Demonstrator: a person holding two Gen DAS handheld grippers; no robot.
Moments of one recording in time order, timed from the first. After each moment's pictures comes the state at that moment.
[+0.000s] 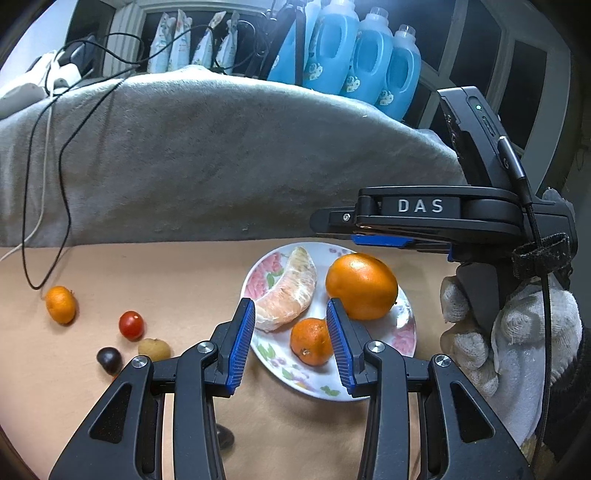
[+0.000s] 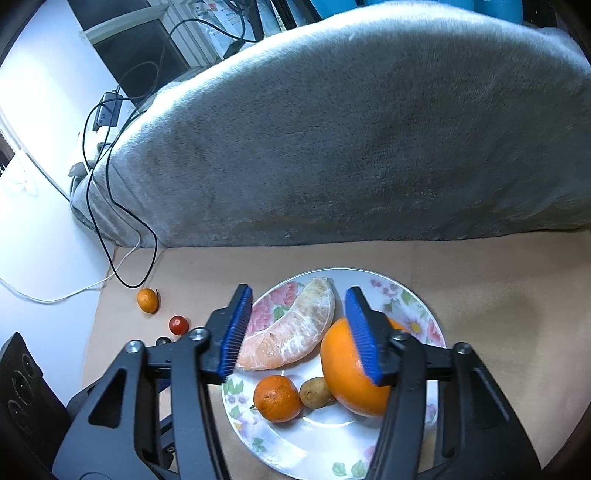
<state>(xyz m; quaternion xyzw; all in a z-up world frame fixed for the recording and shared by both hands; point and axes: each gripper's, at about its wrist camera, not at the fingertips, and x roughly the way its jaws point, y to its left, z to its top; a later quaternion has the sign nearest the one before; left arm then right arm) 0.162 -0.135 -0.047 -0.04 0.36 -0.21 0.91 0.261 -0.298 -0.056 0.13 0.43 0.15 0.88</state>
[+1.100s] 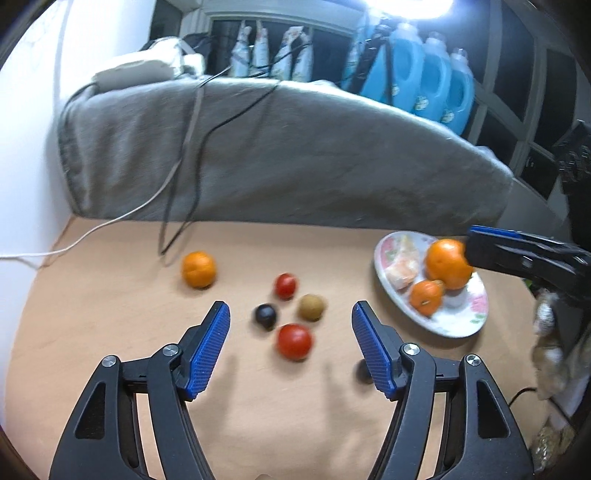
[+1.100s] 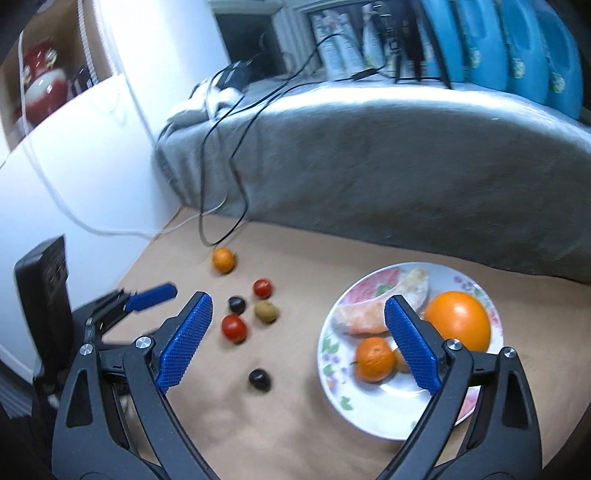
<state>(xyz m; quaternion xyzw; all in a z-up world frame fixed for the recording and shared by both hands) 0.127 -0.021 -0.054 -0.04 0.36 -0.11 0.93 0.170 -0.224 -0.026 0.02 0.35 0.26 0.90</state>
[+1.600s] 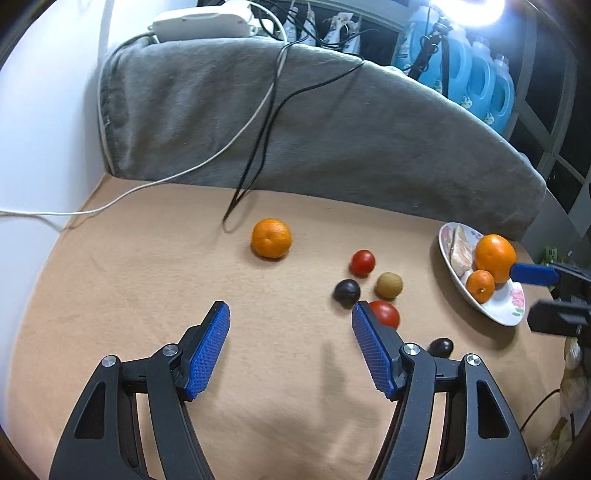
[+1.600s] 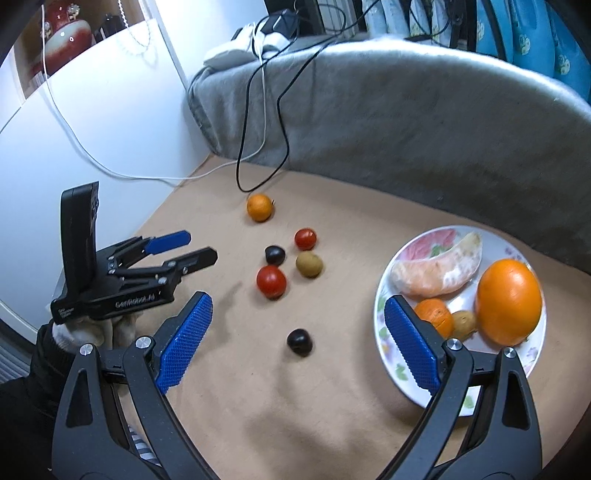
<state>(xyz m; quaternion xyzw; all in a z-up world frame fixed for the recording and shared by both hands) 0.135 0.033 -0.078 -0.06 0.39 -0.07 0.92 0.154 -0.187 -0.052 -0.02 0.41 0.31 0.86</state>
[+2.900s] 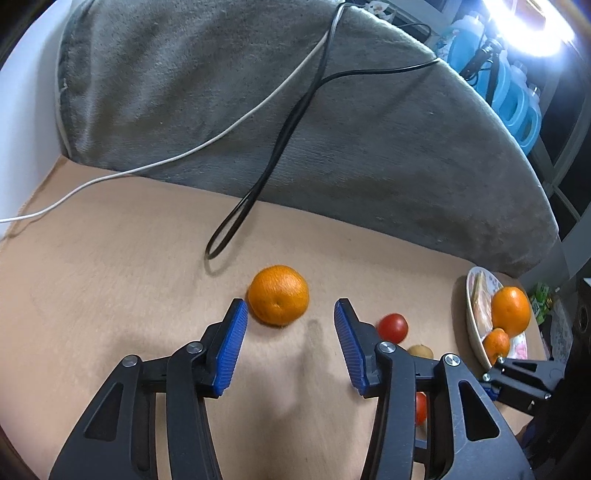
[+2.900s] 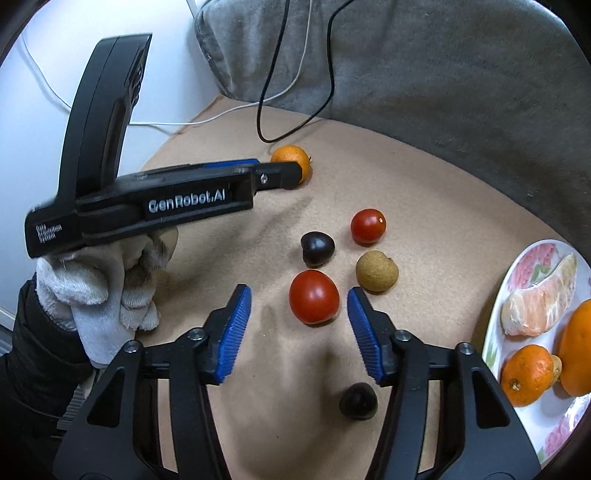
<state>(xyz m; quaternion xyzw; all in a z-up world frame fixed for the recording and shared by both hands) 0.233 0.046 -0.105 -0.13 0.42 -0.10 0.89 0.193 -0.102 -0.105 -0.08 0.47 0.33 0.82</state>
